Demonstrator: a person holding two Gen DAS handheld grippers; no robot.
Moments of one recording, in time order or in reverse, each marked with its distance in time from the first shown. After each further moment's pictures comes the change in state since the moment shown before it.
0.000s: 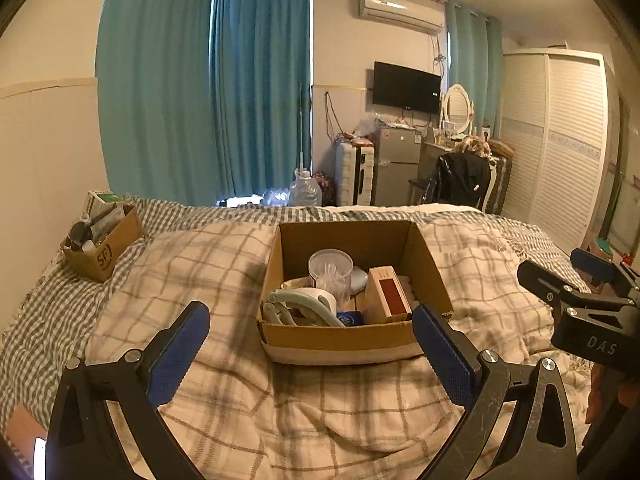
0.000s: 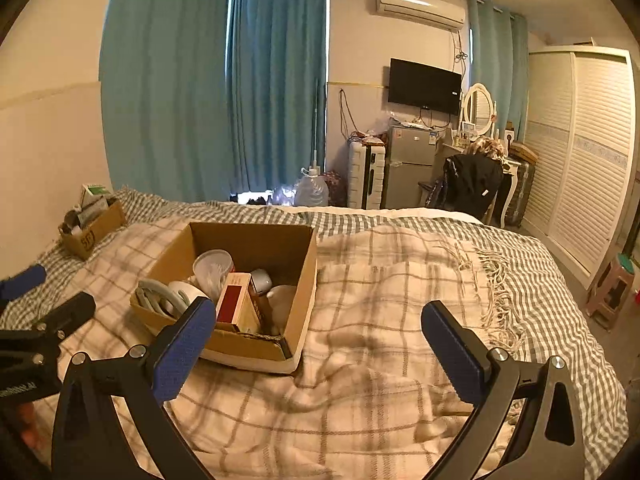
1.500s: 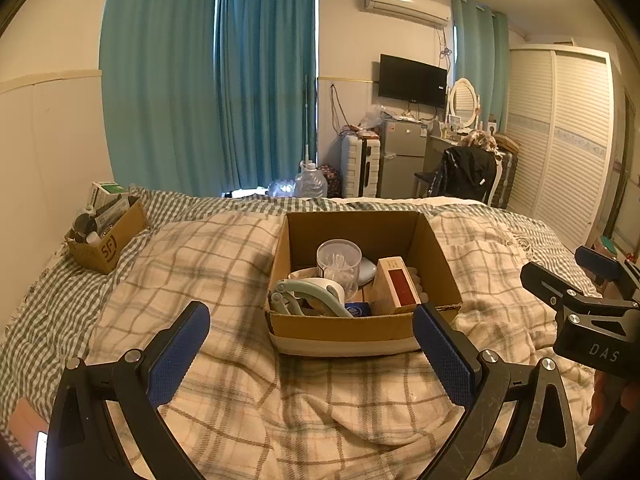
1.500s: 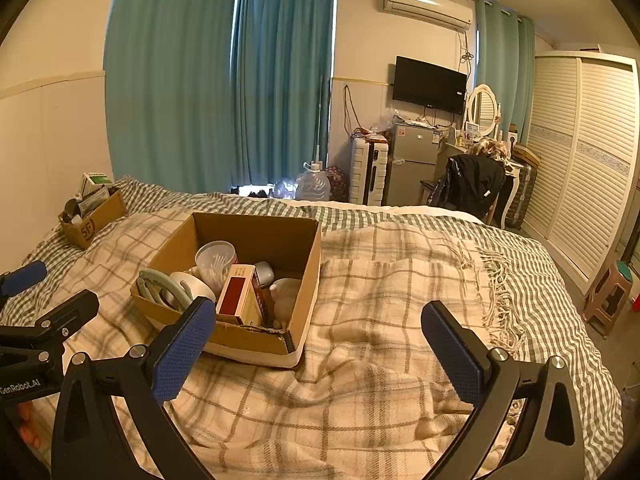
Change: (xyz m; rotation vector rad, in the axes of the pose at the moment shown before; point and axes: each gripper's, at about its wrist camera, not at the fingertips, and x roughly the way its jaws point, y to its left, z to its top) left arm 0.005 0.008 -0.004 -0.010 0.021 0.021; right arm 0.002 0.012 -0.004 -0.032 0.019 0.002
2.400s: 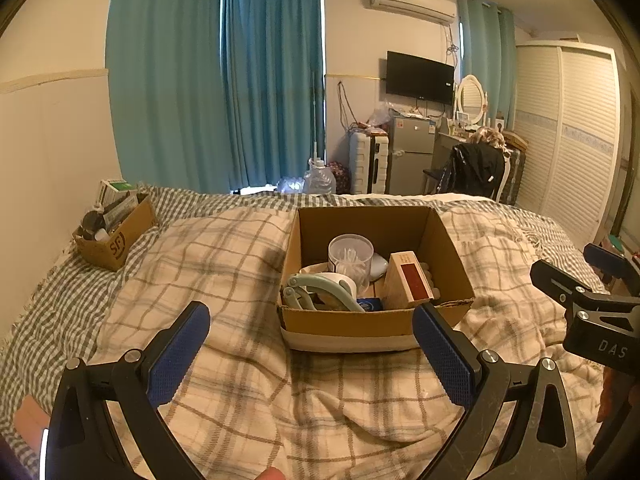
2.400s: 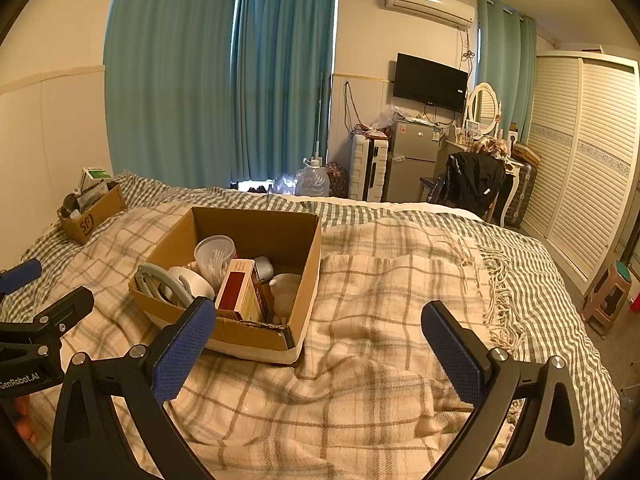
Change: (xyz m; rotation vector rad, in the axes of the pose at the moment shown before) left arm 0.001 0.004 -0.004 0.004 0.007 0.033; right arm 0.003 0.001 -0.003 -0.007 0.014 -0.003
